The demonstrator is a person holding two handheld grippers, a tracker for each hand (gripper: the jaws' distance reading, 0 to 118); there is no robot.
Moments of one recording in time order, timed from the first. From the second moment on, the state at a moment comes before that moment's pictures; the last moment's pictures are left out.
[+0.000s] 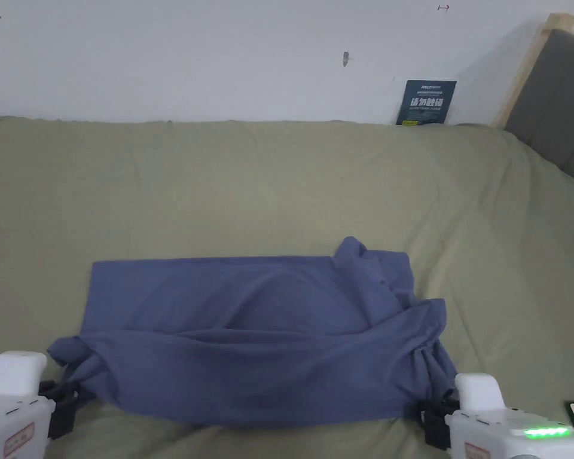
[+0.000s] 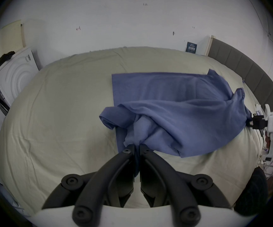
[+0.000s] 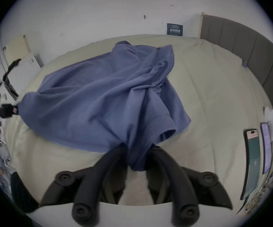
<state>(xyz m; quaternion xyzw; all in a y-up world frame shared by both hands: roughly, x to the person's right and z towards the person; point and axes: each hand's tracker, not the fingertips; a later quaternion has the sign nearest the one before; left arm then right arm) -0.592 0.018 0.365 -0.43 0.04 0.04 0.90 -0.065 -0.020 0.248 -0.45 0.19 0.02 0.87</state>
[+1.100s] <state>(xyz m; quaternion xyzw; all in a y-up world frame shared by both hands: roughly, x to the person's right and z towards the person) -0.557 0.091 0.584 -0.28 0.09 0.04 0.95 -0.010 0.098 0.436 -0.27 0.21 -0.01 0.94</state>
